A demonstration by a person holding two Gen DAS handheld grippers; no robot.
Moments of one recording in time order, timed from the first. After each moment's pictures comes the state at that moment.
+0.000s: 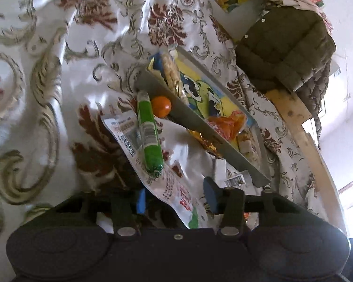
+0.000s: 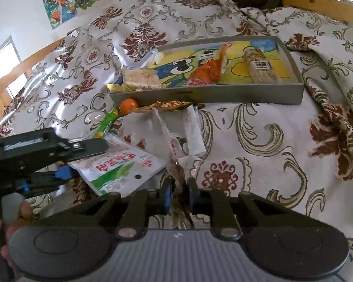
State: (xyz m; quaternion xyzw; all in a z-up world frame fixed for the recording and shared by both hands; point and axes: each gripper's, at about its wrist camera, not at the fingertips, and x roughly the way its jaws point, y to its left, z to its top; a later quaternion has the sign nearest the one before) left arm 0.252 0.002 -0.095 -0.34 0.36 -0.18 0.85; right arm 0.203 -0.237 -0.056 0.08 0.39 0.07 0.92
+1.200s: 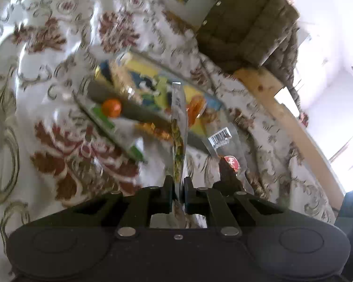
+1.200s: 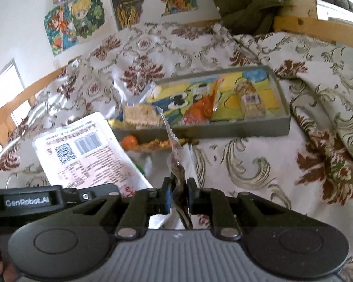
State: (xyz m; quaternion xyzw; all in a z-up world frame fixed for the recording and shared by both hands) left arm 0.223 -0.033 -0.050 -0.25 0.33 -0.24 0.88; right arm 0.197 -0.254 -0.025 0.11 0.31 0.06 0.94
